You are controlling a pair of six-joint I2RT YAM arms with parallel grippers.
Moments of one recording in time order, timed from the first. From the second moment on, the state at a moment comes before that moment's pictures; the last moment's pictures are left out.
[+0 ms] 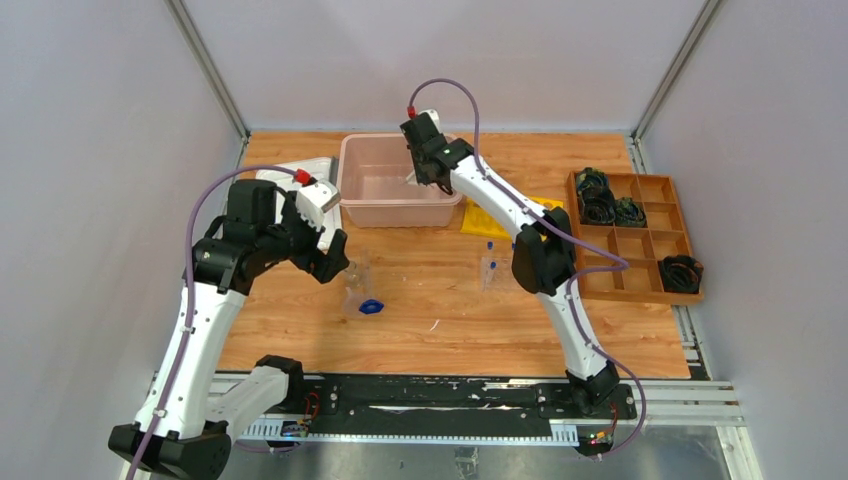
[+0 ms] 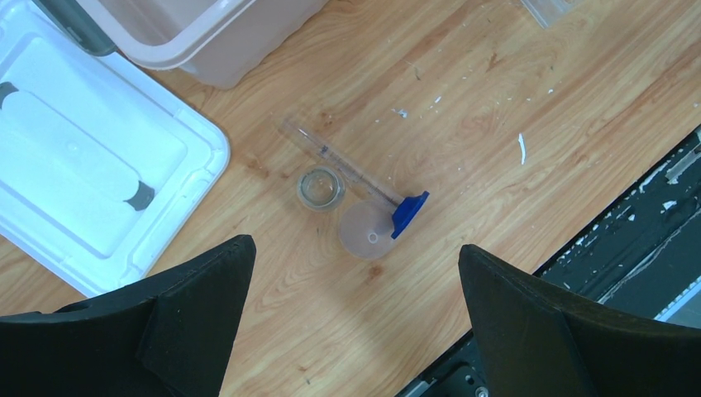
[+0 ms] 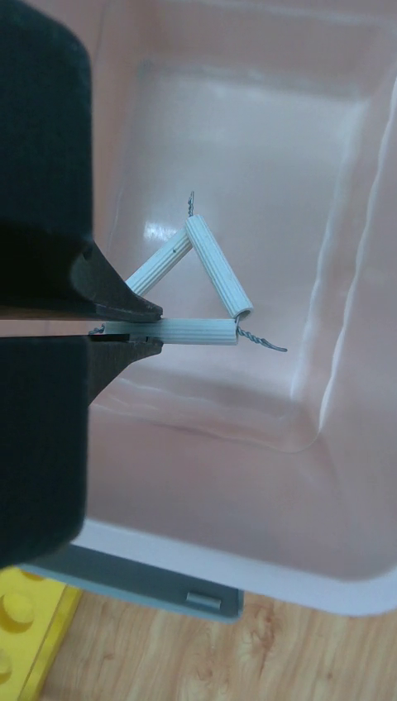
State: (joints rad) left arm -0.19 0.94 1.17 -0.97 0.43 0.34; right arm 0.67 2.32 2.28 -0.73 0.34 0.27
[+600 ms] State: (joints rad) left arm -0.19 0.98 1.13 -0.97 0.36 0.40; right arm 0.66 2.28 2.24 -0.73 0.36 0.27
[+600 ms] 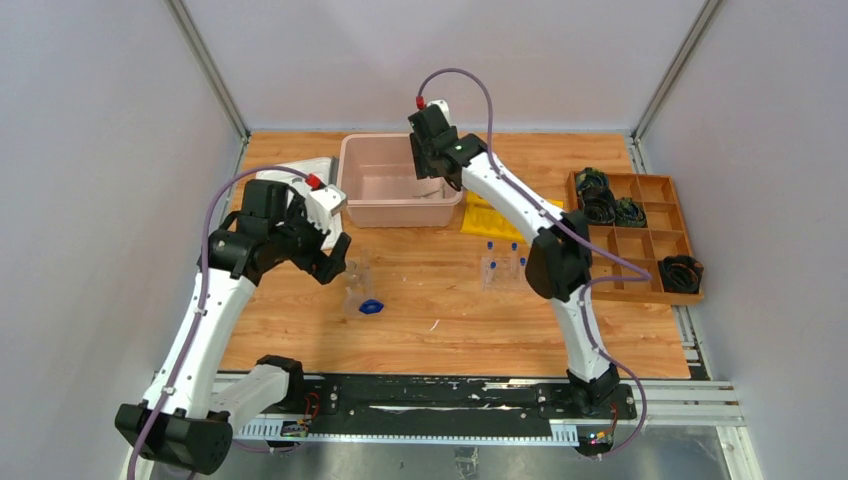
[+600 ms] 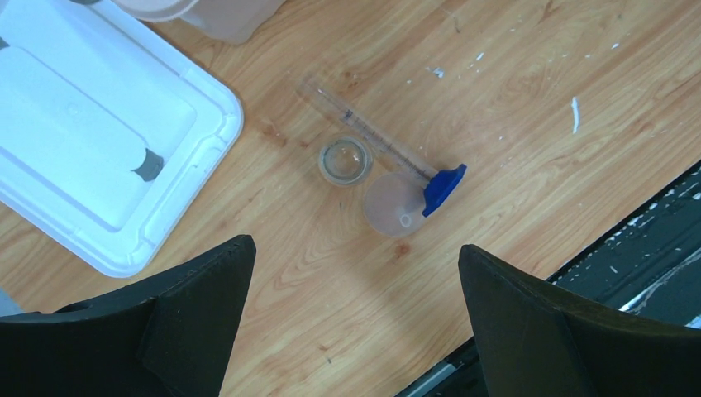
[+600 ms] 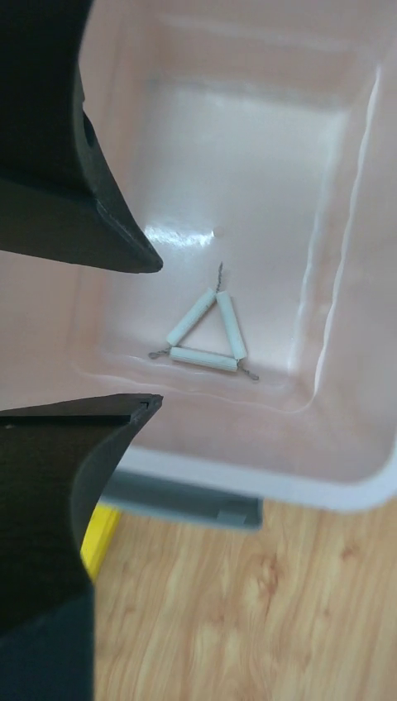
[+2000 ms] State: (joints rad) left arm 0.21 1.11 1.11 -0.97 0.40 0.51; right arm 1.06 2.29 2.06 -0.59 0.04 0.27
